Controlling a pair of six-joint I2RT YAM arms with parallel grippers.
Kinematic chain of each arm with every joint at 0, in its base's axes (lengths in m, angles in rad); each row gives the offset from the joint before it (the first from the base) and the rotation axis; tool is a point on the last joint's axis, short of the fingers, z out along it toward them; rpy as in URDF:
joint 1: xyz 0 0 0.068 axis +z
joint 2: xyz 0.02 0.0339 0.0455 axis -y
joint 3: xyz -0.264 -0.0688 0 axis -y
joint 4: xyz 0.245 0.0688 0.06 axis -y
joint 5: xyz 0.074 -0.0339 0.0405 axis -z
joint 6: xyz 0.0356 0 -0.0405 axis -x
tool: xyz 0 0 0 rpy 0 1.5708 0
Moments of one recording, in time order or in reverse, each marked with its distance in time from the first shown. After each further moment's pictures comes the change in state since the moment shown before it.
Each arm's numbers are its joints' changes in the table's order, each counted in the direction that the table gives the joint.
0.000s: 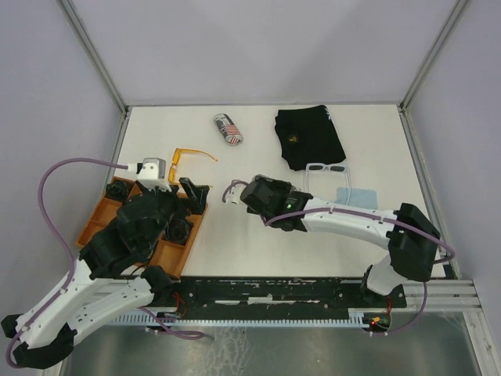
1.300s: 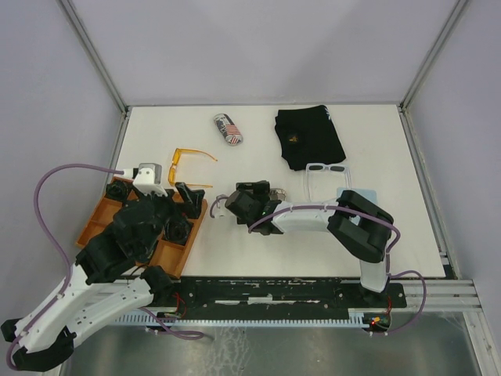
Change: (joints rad) left arm 0.000 0.049 -0.032 -0.053 -0.017 0.000; right arm 0.004 -0.356 -0.010 0.388 0.063 0.320
